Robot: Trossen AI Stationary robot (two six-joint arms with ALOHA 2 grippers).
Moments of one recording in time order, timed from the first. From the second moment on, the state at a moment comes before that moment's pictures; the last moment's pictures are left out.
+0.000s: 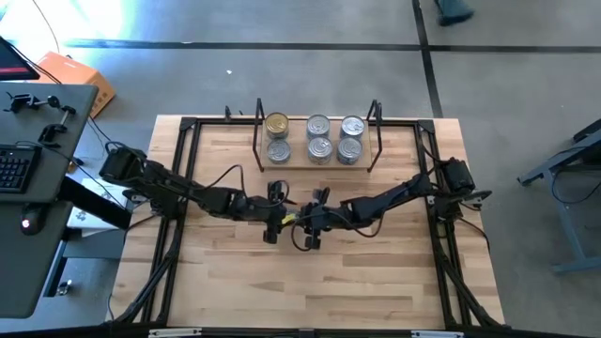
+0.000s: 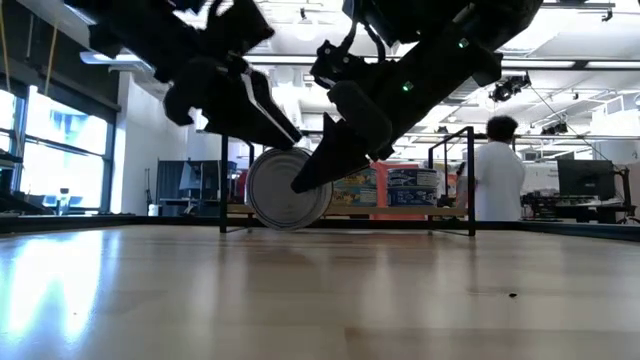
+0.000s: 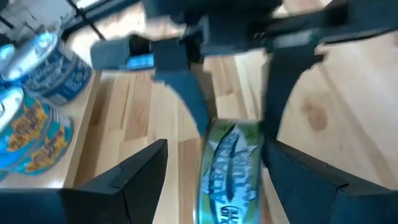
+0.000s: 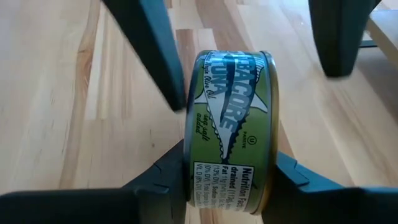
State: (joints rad) left arm -0.20 1.54 0.74 0.18 -0.33 0.23; right arm 0.19 1.89 1.05 0.14 0.30 0.15
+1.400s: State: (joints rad) left arm -0.32 1.56 0.74 0.10 -0.41 0.20; right arm 0.15 1.81 1.05 0.08 0.06 0.05
